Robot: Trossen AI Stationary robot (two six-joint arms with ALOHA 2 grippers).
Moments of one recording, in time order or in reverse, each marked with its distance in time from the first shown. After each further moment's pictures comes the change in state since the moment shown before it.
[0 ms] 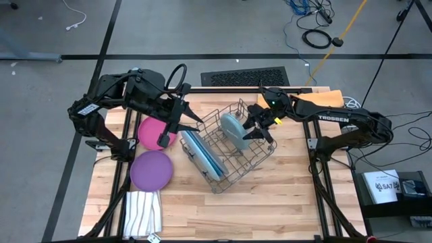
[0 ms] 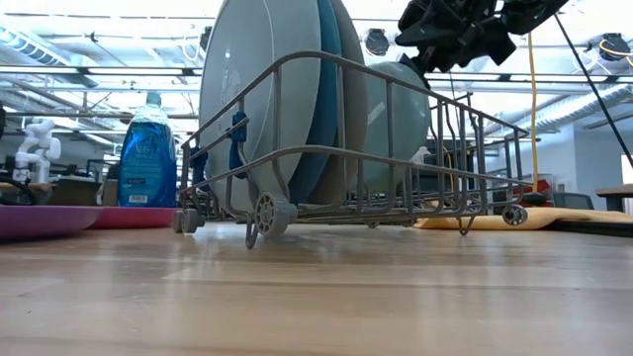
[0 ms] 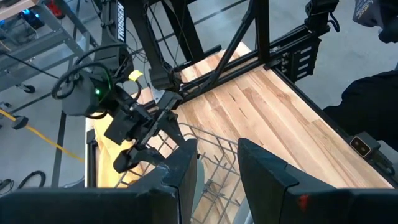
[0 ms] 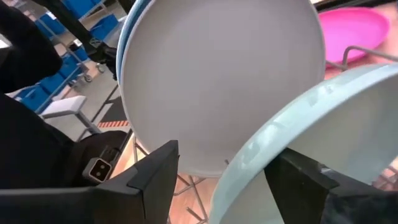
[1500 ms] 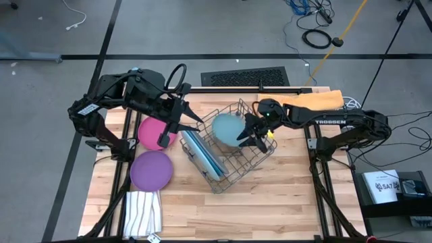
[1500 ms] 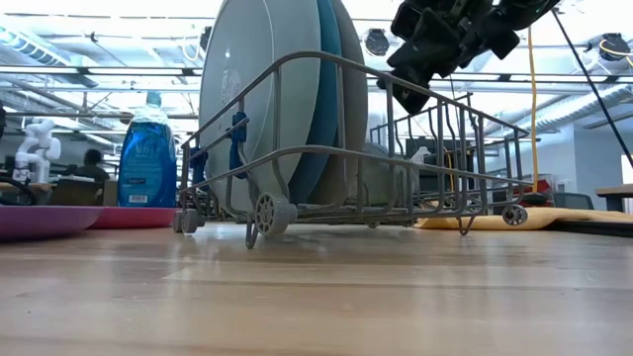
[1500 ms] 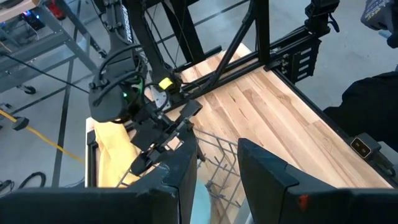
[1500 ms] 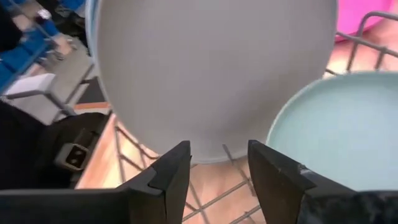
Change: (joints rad) left arm -0.001 0.000 0.000 0.005 0.000 0.000; right arm 0.141 0.036 0.001 -0.037 0.198 -0.005
